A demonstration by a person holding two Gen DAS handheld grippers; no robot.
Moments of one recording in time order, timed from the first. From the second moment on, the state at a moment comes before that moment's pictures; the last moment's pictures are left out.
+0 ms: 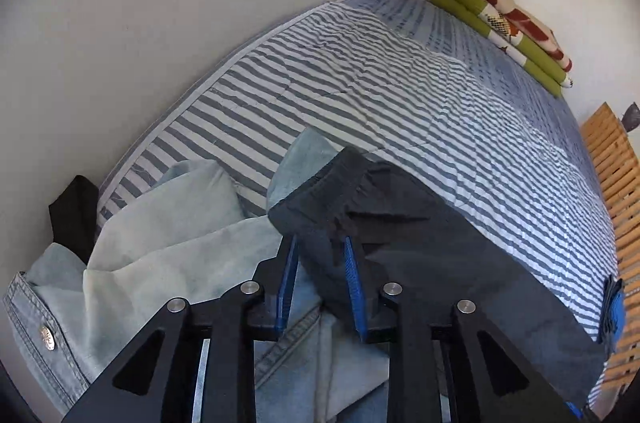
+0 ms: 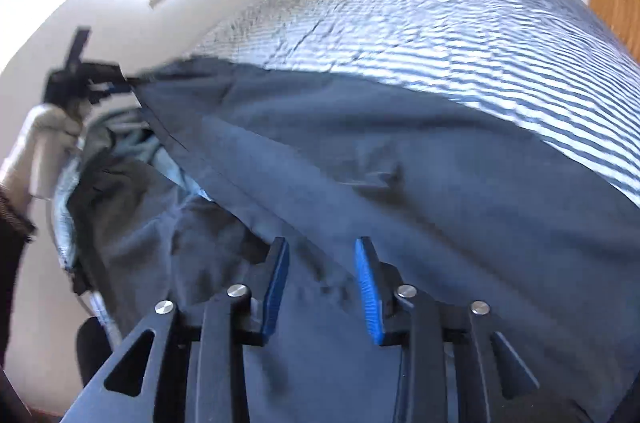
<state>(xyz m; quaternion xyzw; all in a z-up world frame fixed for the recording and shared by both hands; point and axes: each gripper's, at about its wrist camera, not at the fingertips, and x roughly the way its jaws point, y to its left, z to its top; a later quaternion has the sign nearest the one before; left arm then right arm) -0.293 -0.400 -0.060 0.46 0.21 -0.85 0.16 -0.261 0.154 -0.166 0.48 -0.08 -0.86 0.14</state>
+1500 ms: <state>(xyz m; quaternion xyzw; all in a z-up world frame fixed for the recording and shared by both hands) -0.394 -0.030 -0.079 0.53 -0.08 -0.84 -0.12 -0.171 0.541 -0.135 0.42 -0.12 -0.87 -0.24</state>
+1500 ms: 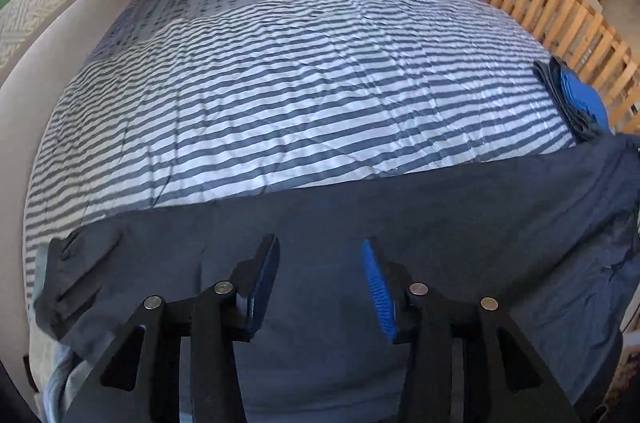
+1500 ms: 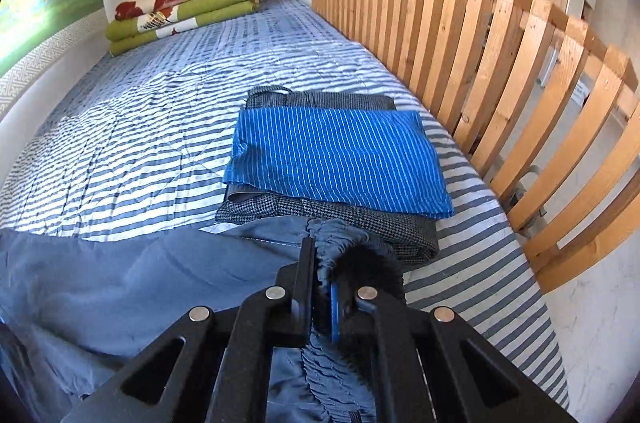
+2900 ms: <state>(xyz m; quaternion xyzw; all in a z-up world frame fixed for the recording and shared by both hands) -0.379 0.014 0.029 0.39 -0.15 -0.90 -0.16 -0.136 0.529 -0.074 0.35 -0.14 -0.89 -0.24</state>
